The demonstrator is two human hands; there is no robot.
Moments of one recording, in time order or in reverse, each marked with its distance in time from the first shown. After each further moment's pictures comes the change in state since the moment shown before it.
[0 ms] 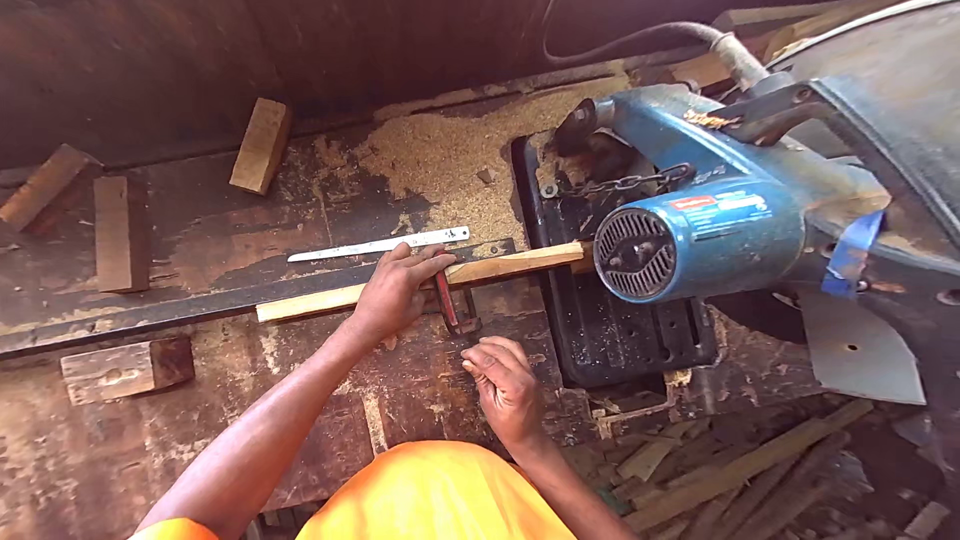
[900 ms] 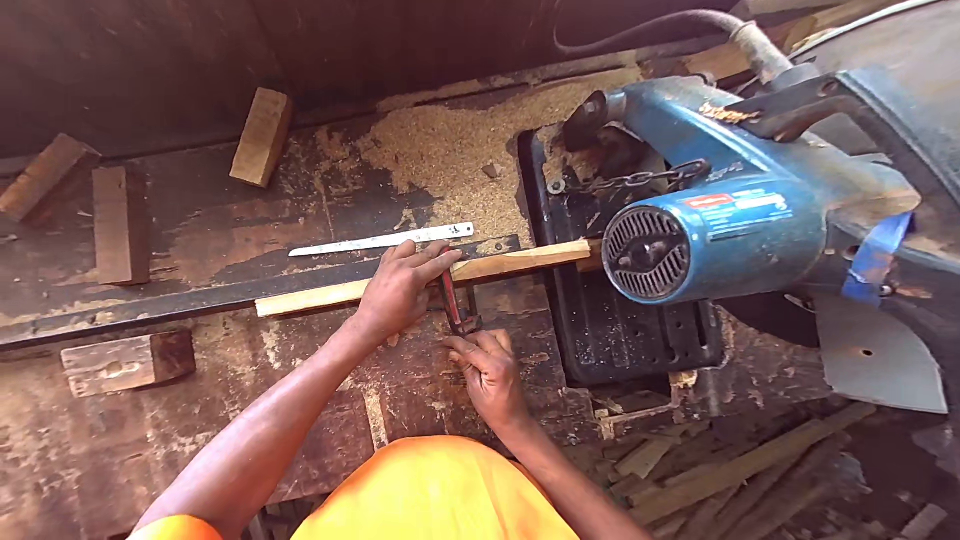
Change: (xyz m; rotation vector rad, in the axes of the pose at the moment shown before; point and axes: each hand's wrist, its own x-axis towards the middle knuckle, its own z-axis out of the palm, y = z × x) left_hand -0.002 0.004 0.000 0.059 0.005 0.021; right_hand 0.011 0.003 0.021 0.020 -0.125 0.068
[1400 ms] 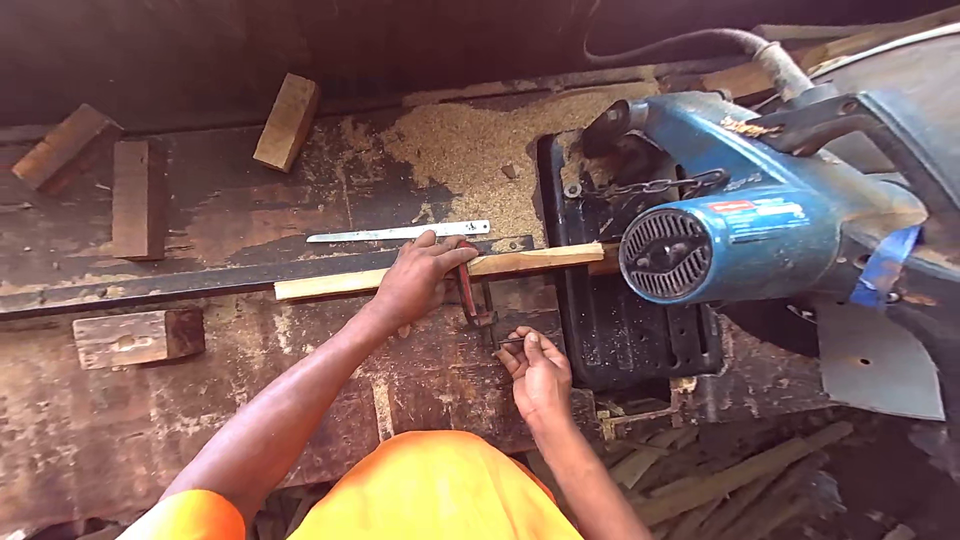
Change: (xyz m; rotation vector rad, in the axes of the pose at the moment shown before) left_hand 0.002 -0.003 0.000 -0.063 -0.035 -0.026; right_hand 0.004 -0.002 -0.024 0.932 0.443 0.943
